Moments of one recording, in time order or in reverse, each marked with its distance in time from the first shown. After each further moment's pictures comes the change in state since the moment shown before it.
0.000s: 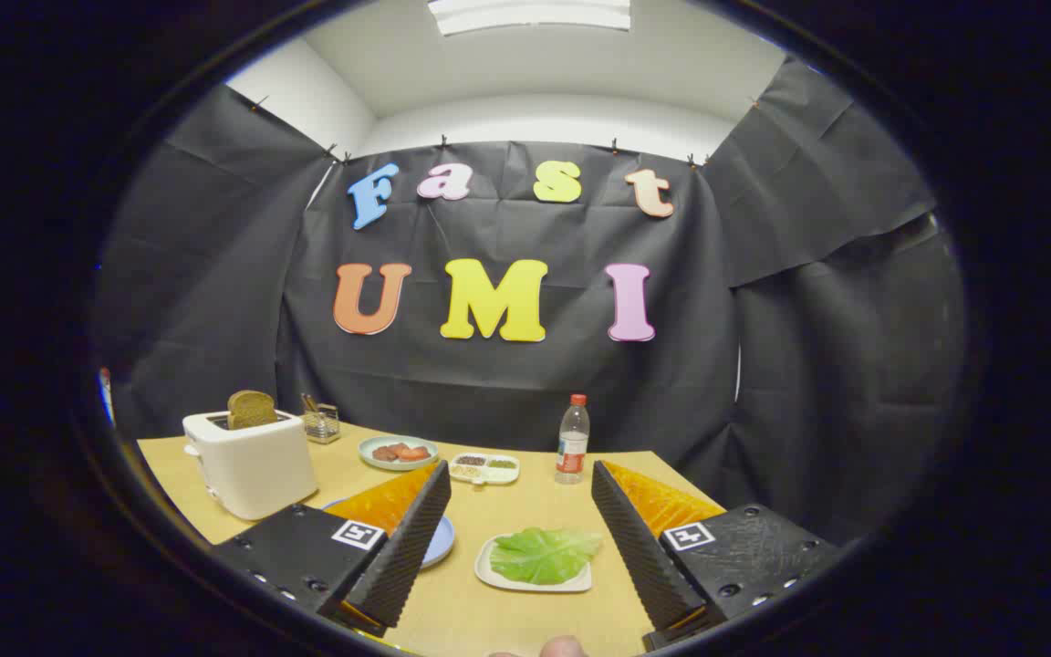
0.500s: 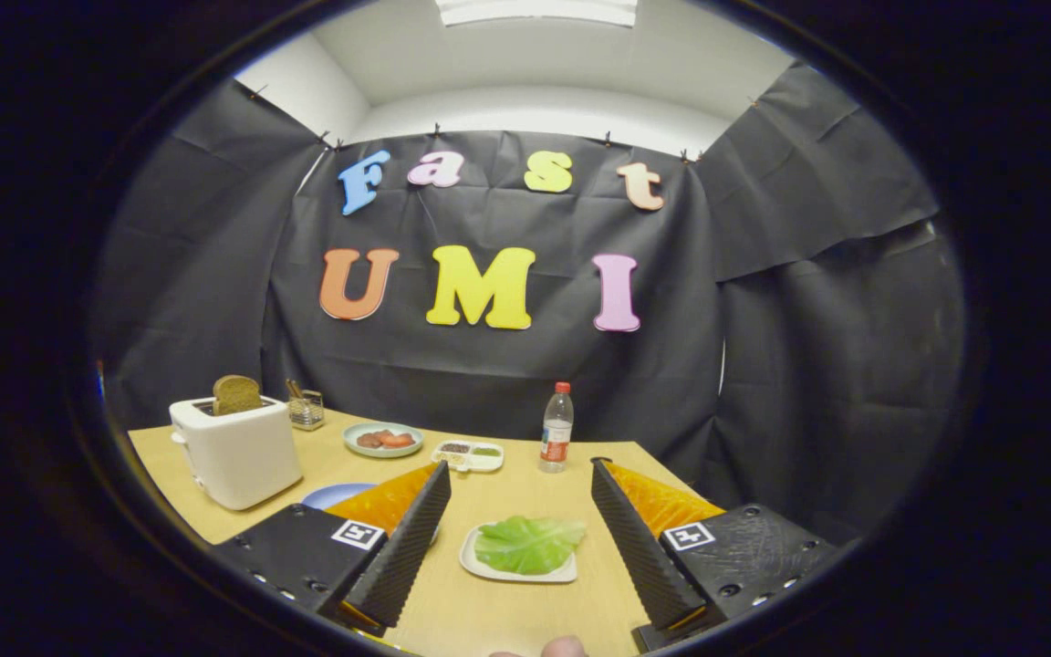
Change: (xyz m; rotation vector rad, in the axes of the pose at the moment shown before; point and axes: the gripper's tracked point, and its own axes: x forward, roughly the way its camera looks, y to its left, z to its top) arm 0.003 0.005 -0.011 -0.008 0.045 -0.041
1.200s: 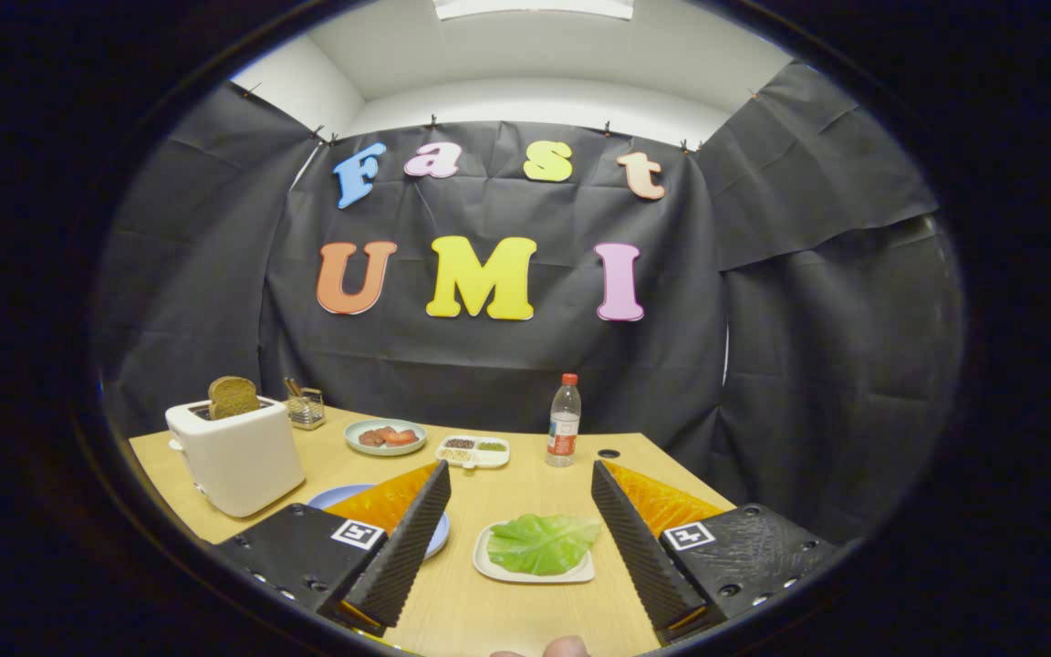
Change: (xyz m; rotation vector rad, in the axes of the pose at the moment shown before) arm 0.013 0.007 -0.001 0.016 0.024 -0.019
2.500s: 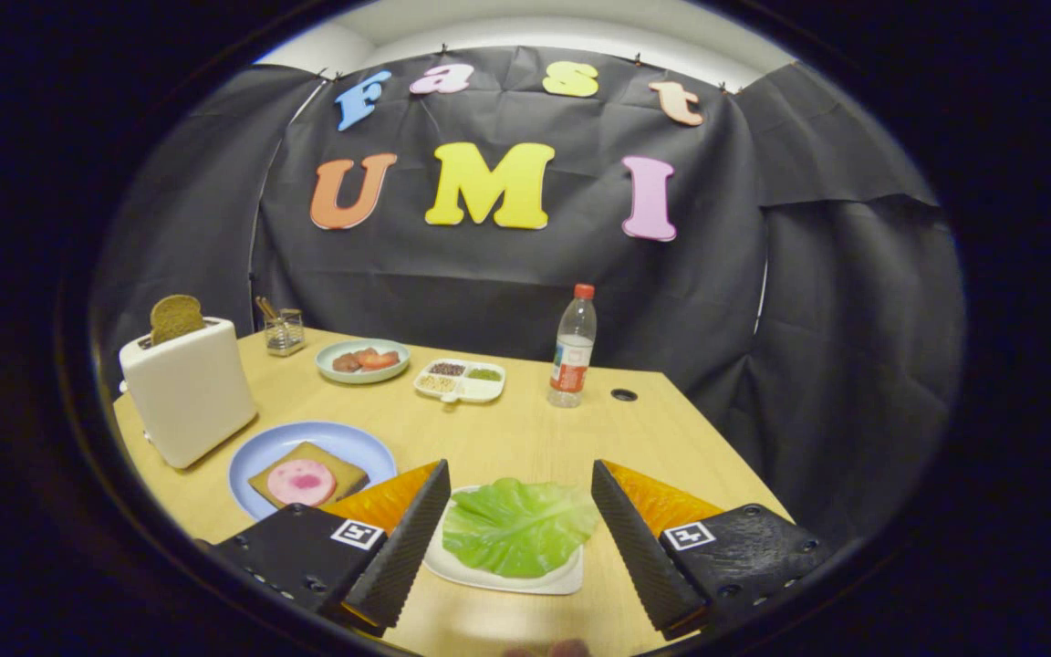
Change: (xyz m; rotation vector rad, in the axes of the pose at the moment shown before) arm 0.116 -0.015 -0.092 -0.100 0.322 0.068
